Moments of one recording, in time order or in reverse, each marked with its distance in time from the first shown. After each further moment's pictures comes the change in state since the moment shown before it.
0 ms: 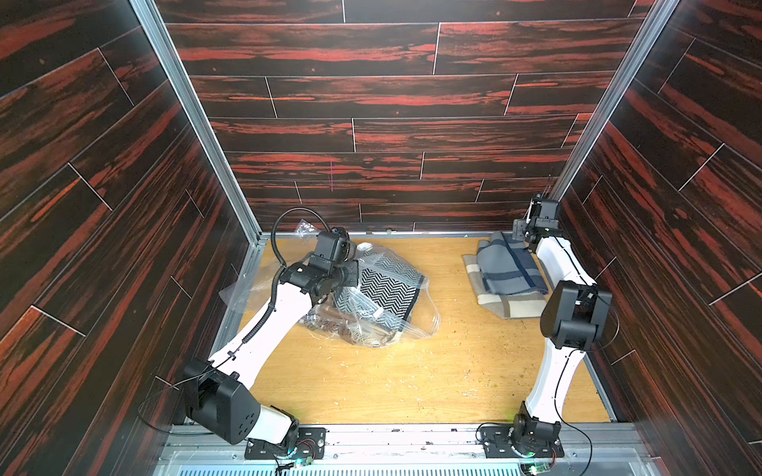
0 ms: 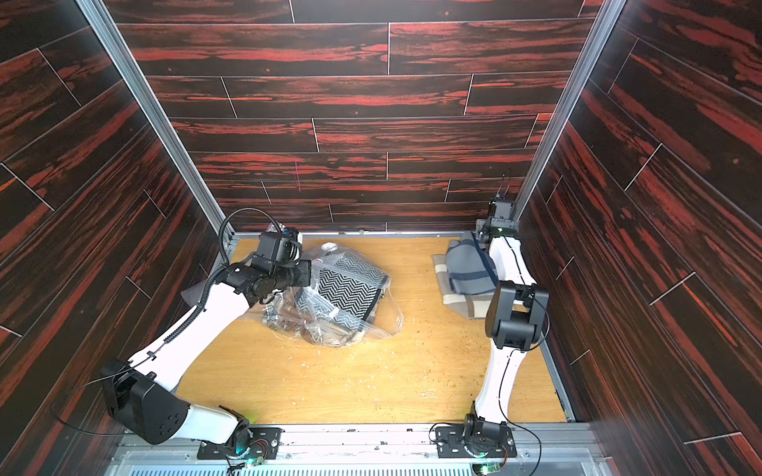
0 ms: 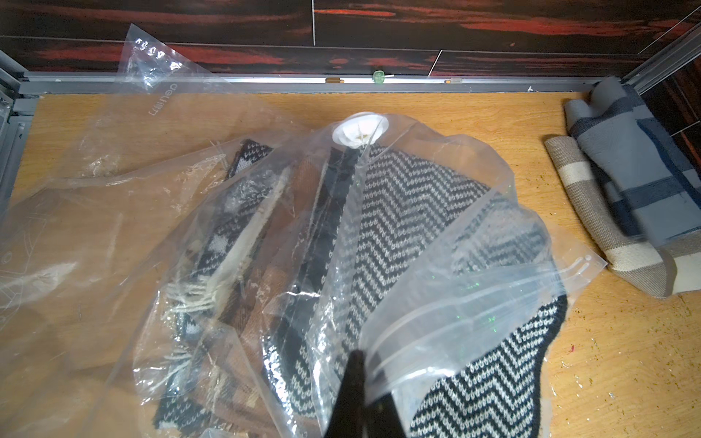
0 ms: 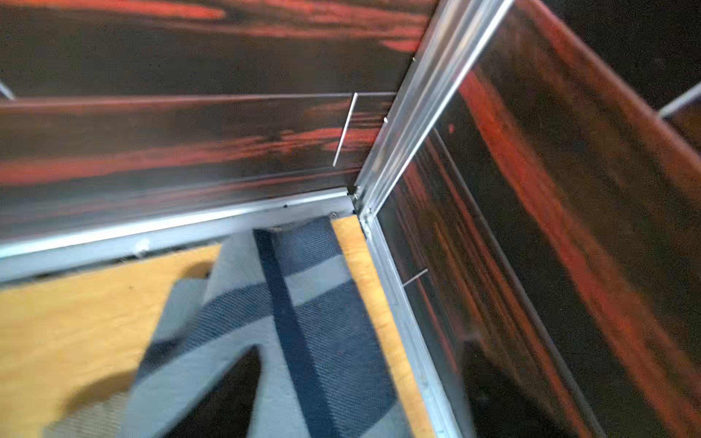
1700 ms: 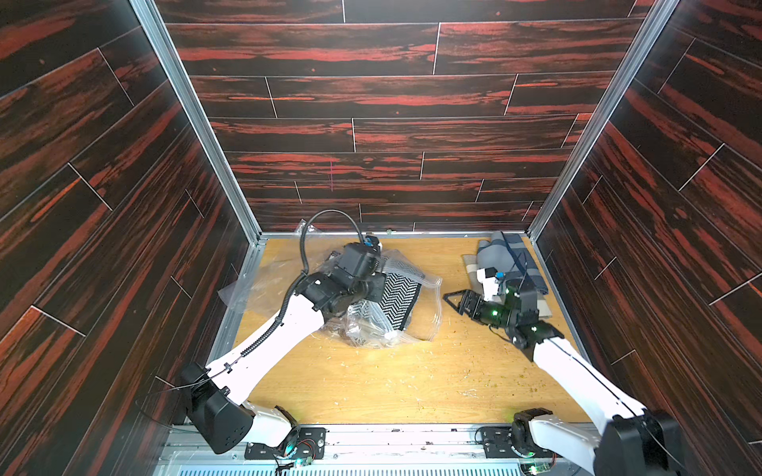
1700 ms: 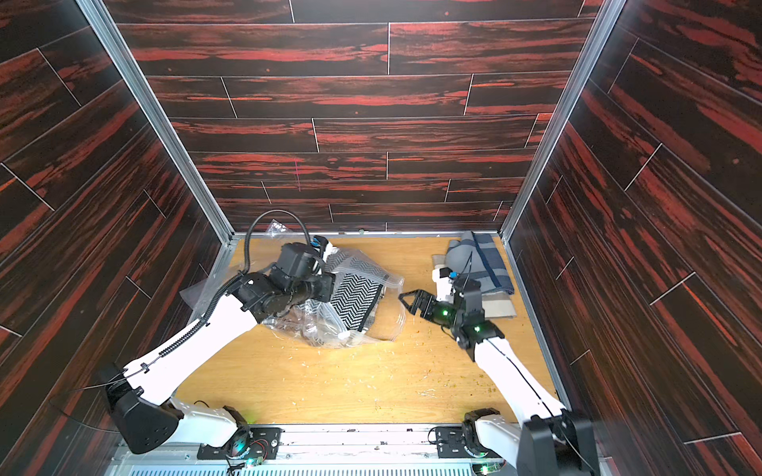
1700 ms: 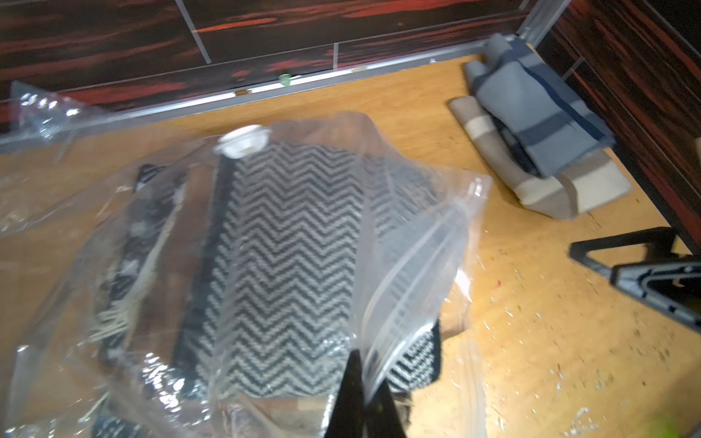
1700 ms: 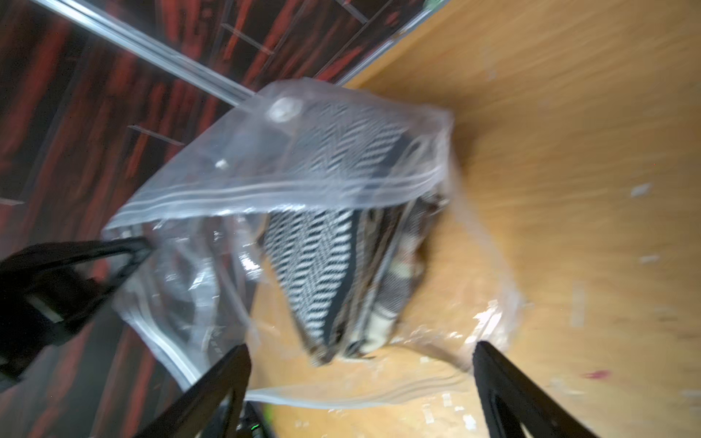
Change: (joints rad) left arm -0.272 -0.040 0.029 -0.036 -0.046 0.023; right arm 0.407 -1.037 -1.282 0.355 -0.924 0.810
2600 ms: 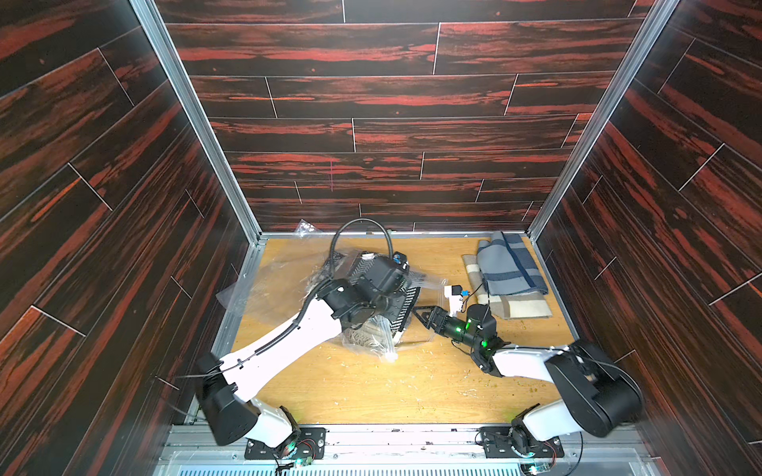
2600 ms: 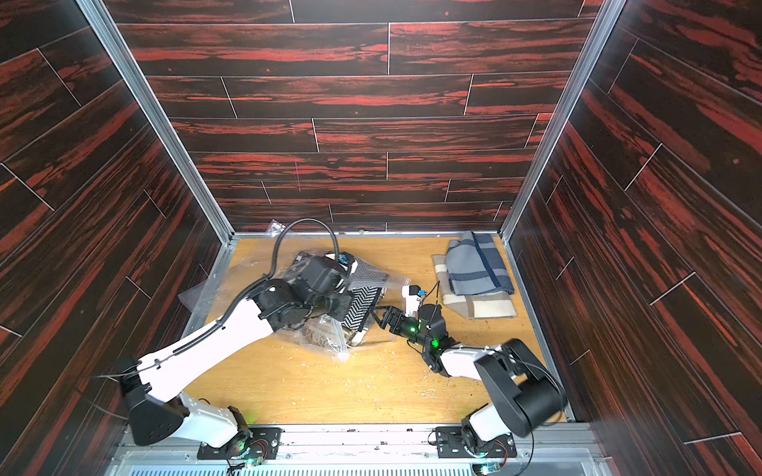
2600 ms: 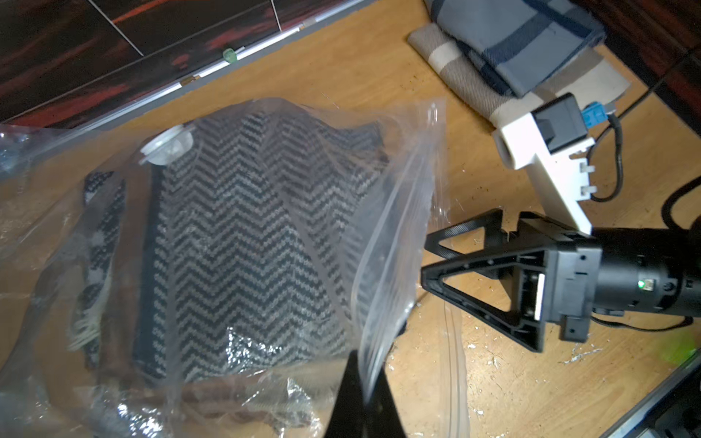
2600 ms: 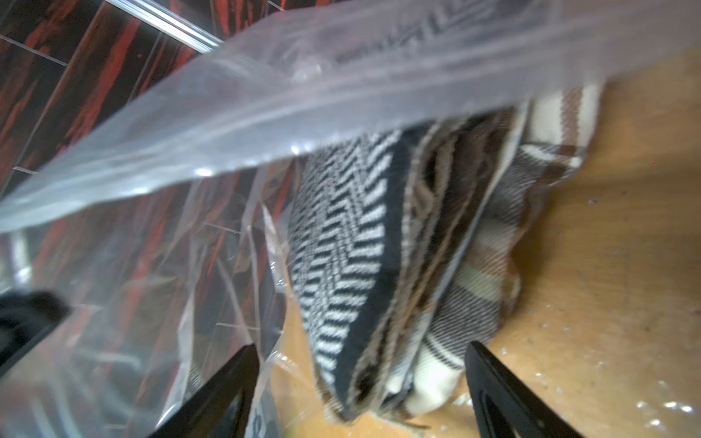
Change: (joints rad) left arm -0.172 0.092 0.073 -0.116 -0.071 0.049; right arm 0.264 0.436 -0.209 0.878 0.197 0.250
